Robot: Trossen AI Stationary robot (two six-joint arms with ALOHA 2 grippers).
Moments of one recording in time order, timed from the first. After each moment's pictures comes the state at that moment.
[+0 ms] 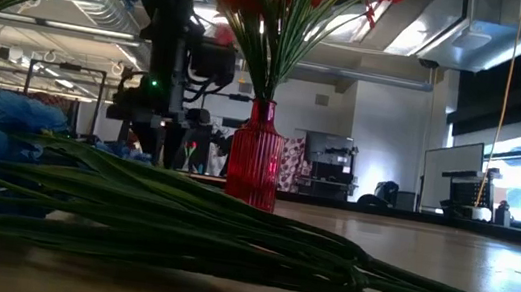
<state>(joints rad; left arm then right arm) 0.47 1.76 1.09 -0.76 -0.18 -2.32 0.86 0.73 1.38 -1.32 1.34 0.89</state>
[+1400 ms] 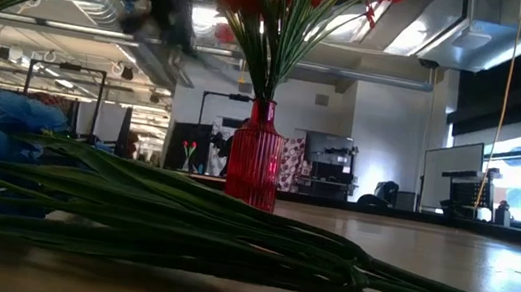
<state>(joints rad) 0.42 1.26 1.17 -0.67 -0.66 -1.42 0.86 0.76 1.38 -1.12 1.41 0.47</state>
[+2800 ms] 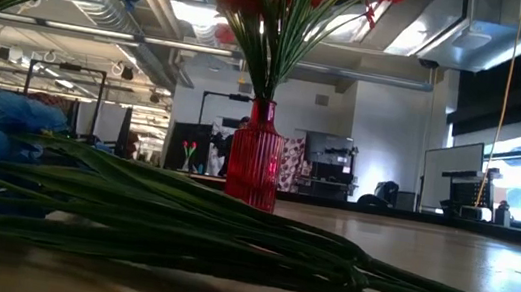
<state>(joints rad) 0.04 0.68 1.36 -0.60 0.51 -0.22 0.43 1.15 1.38 -0.66 1.23 0.46</state>
